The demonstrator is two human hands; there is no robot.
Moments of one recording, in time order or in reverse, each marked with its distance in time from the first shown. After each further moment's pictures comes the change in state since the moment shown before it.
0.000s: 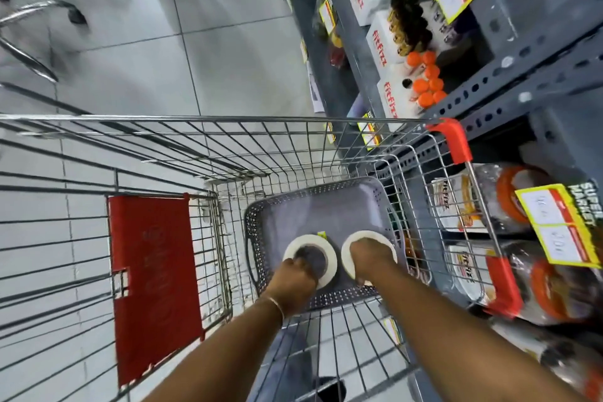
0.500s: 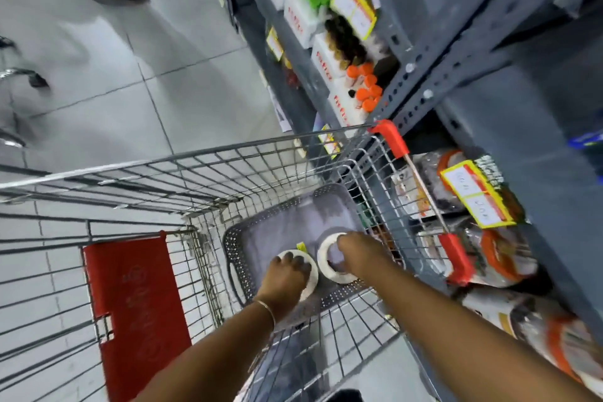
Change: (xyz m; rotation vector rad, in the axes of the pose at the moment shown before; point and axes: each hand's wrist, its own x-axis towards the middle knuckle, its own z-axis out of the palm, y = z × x) left_hand 0.004 0.003 -0.055 -0.077 0.110 -0.021; right_hand -0.040 0.034 -0.006 0.312 0.211 0.009
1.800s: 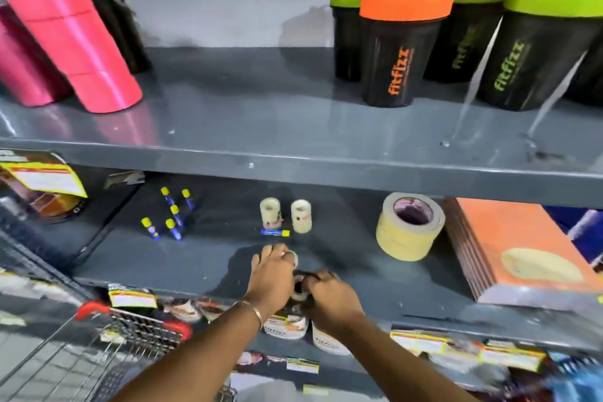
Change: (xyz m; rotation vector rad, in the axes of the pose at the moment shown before) left_hand -0.038 0.492 -0.212 0.235 0.409 0.624; right_hand -0.400 0.295 0.136 0.597 0.875 0.468
